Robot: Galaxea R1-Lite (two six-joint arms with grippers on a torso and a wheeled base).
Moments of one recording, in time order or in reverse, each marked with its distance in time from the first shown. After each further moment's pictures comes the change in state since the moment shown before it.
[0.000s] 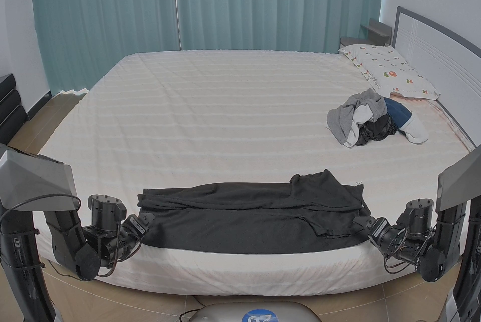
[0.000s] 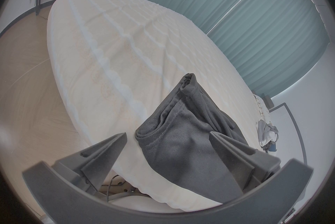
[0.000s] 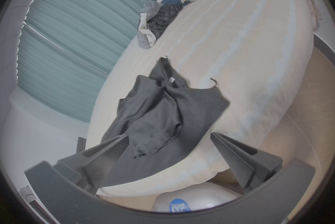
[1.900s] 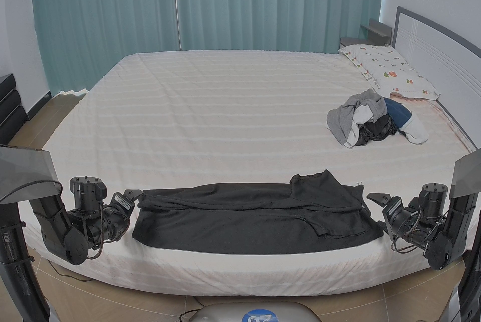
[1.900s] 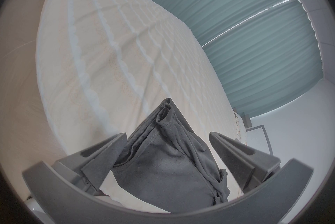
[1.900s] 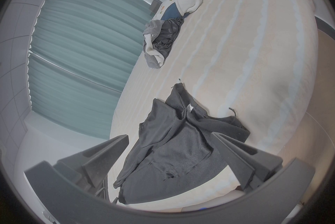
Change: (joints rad) left arm 0.105 -0.042 -0.077 -0.003 -0.133 -0.121; right arm -0.129 -0.037 -0.076 0.000 0.102 0.101
